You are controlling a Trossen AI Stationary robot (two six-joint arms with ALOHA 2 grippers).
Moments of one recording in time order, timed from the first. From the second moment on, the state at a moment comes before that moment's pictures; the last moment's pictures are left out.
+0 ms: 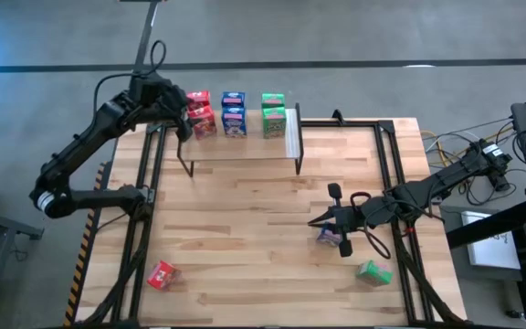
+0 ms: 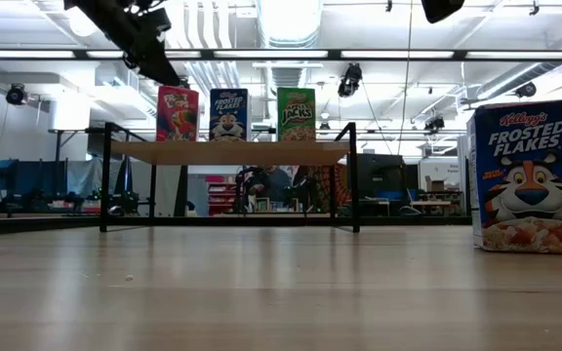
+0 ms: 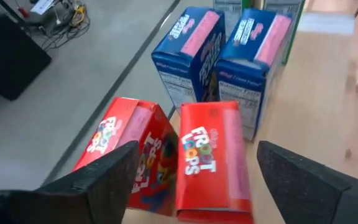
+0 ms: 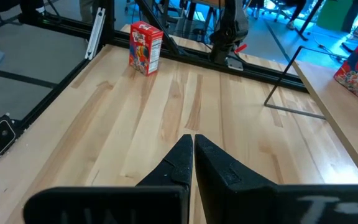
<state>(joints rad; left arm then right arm) 0.89 1.09 1.18 -0.72 0.17 0.45 0.43 1.07 0.76 -0.05 0.31 -0.07</state>
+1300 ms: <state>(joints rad) 0.88 1.15 1.20 -0.80 0.17 0.65 0.43 1.07 0.76 -0.05 0.32 -0.07</state>
